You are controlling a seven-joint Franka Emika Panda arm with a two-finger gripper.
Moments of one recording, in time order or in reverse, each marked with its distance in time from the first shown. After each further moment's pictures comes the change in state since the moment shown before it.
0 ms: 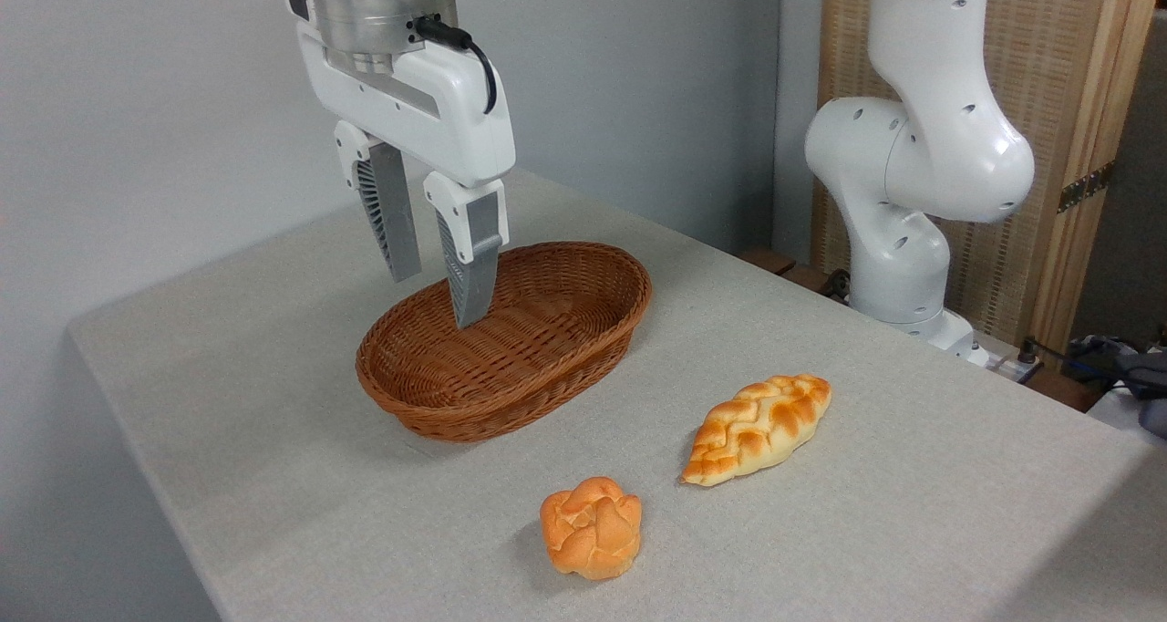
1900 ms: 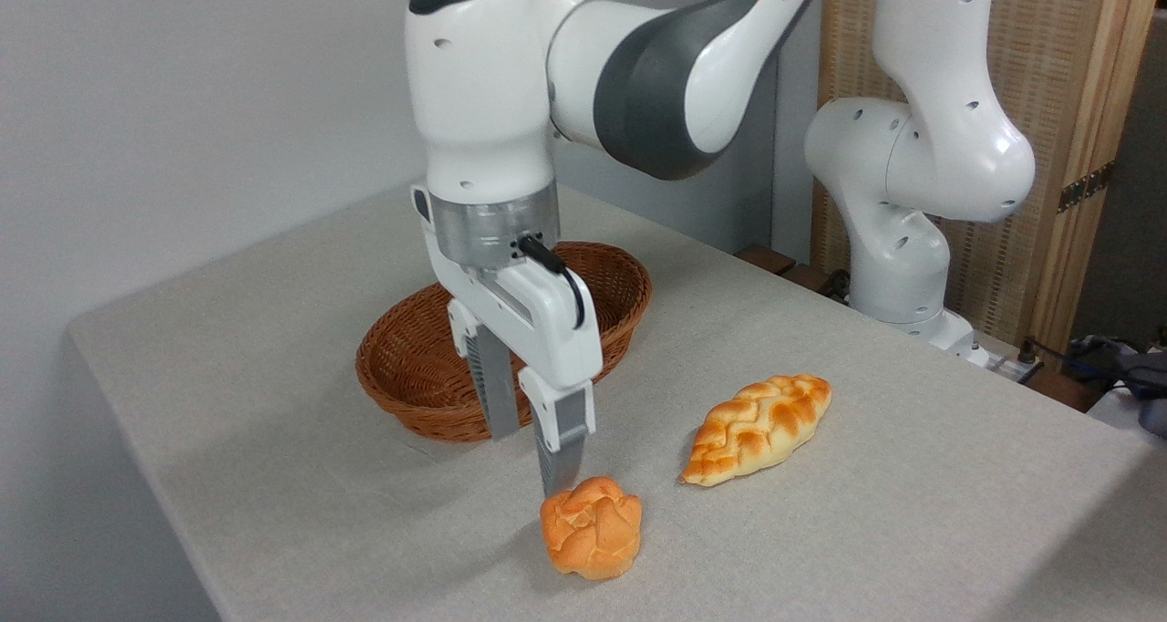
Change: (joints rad) arm 0.026 -0.063 0.067 -0.448 0.076 0.405 0.253
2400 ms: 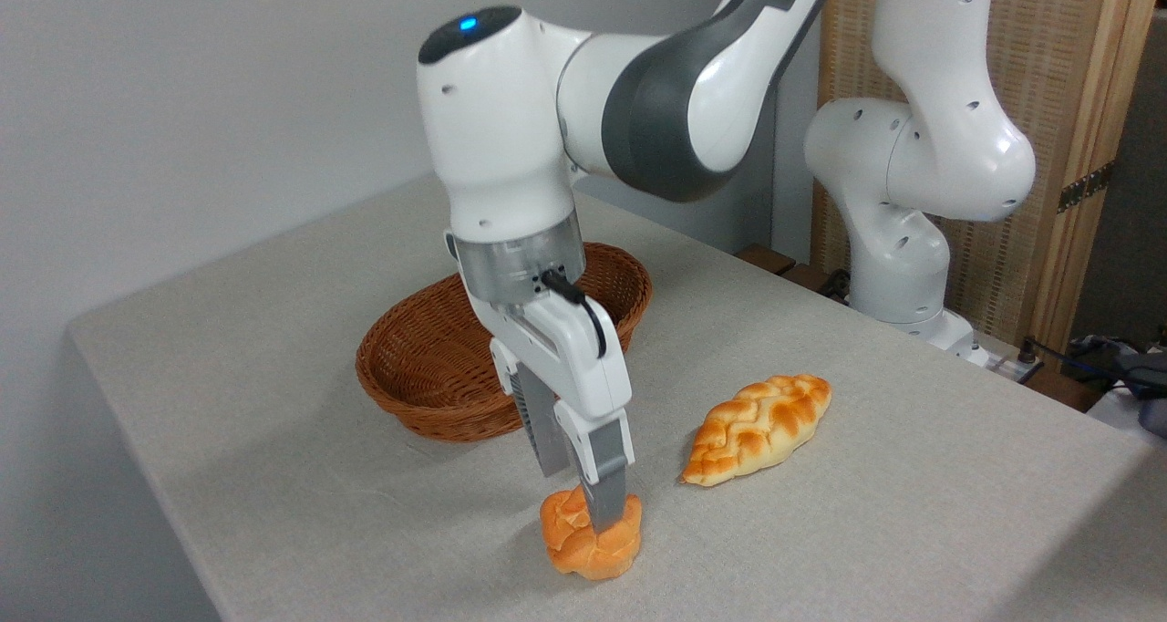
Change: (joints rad) arm 0.012 0.014 0.000 -0.052 0.129 0.006 0.007
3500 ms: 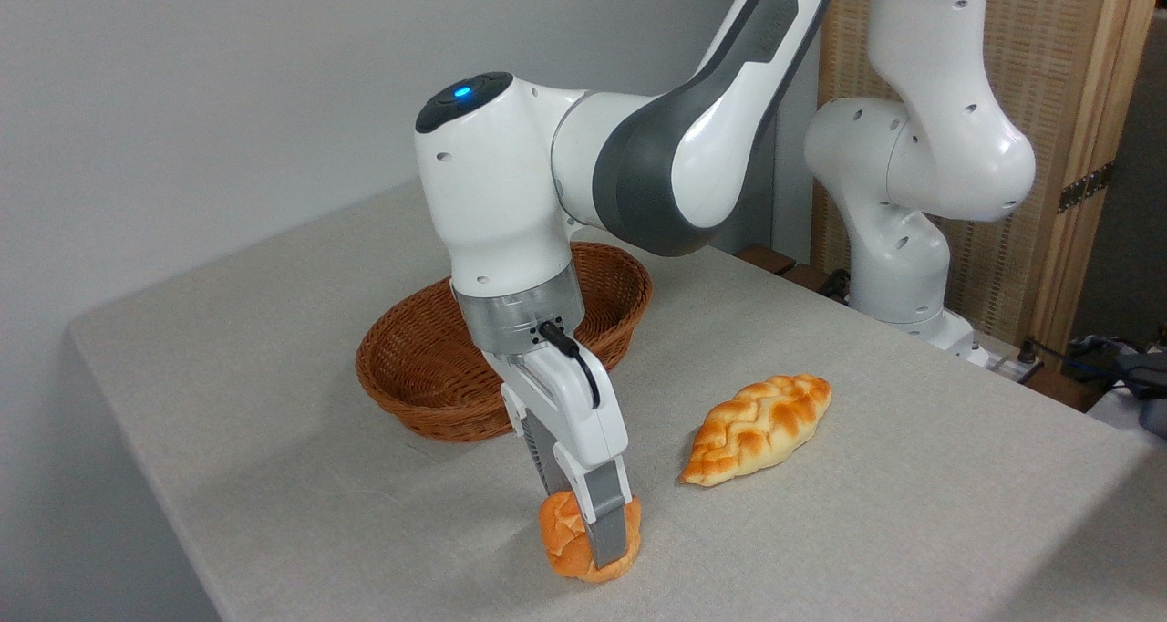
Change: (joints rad) arm 0.000 0.058 0.000 -0.017 0.045 0.062 0.000
